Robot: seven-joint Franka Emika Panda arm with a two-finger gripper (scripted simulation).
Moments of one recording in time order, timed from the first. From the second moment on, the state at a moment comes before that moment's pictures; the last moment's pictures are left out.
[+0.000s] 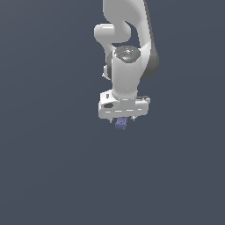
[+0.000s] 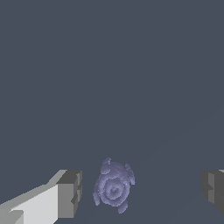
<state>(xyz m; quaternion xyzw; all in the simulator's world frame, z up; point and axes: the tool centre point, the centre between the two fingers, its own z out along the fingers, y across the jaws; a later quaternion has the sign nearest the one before) 0.009 0.043 0.185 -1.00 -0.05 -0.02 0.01</state>
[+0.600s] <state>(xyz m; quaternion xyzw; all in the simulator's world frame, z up) 0.013 0.021 0.180 -1.00 -0.01 -0.03 0.01</state>
